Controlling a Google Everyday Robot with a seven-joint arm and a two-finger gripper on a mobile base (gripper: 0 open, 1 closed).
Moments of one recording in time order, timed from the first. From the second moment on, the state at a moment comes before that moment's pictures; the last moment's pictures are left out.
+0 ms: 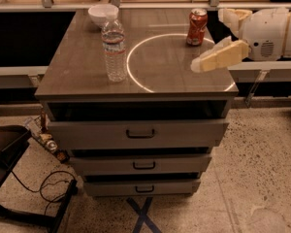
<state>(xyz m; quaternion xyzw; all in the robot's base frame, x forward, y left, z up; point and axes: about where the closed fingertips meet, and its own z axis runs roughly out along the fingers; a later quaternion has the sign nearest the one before) 0.559 -0.141 1.005 -0.46 0.65 0.25 0.55</state>
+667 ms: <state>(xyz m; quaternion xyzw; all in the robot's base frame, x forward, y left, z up) 0.576 -0.106 1.001 -0.47 0.62 0.26 0.57</state>
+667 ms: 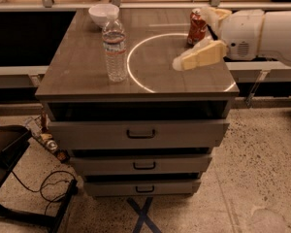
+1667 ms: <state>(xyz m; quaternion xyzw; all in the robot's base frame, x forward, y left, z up) 0.643 -0.020 0.952 -0.46 0.60 0.34 0.56</state>
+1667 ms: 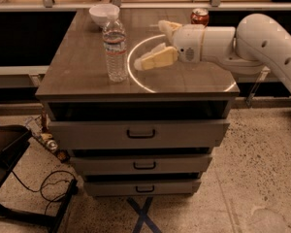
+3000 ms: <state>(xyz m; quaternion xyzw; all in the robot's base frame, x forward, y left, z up) 0.682 0.047 0.951 -0.45 0.56 0.39 0.57</state>
